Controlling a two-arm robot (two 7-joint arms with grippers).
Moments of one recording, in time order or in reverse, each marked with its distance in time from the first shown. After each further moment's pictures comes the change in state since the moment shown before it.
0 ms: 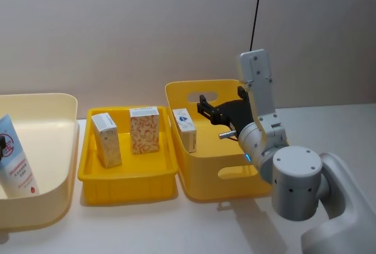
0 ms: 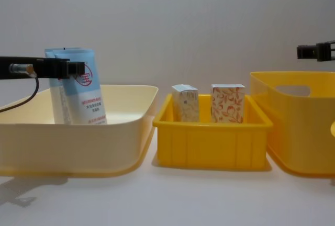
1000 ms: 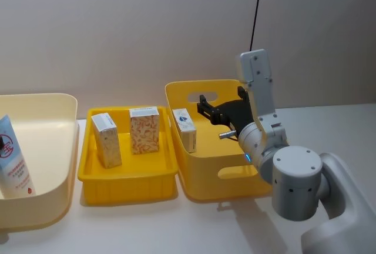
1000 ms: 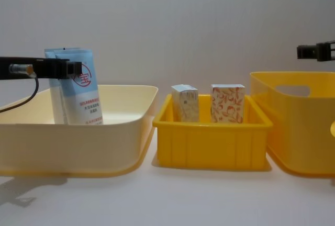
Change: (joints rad) left arm 0.001 0.001 0.000 0.000 0.000 0.000 0.001; right arm 0.000 0.000 0.000 0.000 0.000 0.000 0.000
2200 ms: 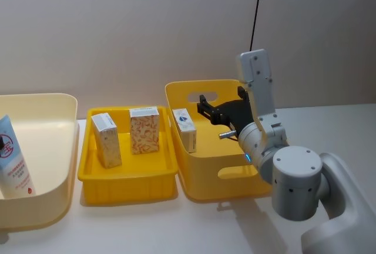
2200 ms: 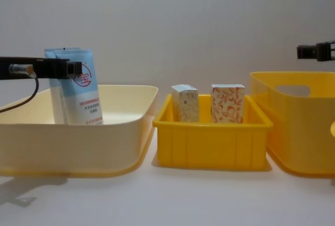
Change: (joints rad) left arm -0.001 0.000 0.001 0.000 0.000 0.000 0.000; right arm 0.000 0.000 0.000 0.000 0.000 0.000 0.000
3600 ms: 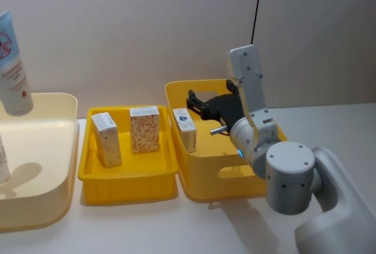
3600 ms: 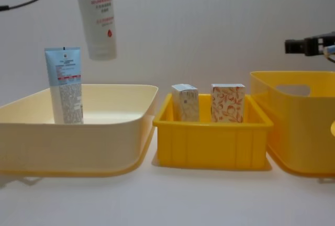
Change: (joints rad) left arm -0.329 0.006 0.060 0.191 0.011 -0.204 -0.206; right arm 0.033 0.004 -0.027 0.034 -0.008 -0.045 0.041
